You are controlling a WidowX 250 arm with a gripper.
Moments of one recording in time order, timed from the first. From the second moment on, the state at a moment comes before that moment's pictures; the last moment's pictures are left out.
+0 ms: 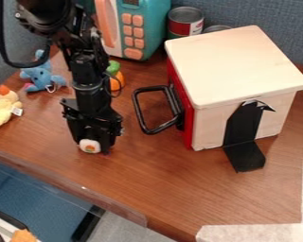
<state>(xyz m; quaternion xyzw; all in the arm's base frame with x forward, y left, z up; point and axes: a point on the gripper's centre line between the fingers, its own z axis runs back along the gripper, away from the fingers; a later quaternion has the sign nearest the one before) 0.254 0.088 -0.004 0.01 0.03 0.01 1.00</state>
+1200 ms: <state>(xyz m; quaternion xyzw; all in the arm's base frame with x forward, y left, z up) 0.355 -0.047 0.132 -0.04 -0.07 -0.10 0.99</state>
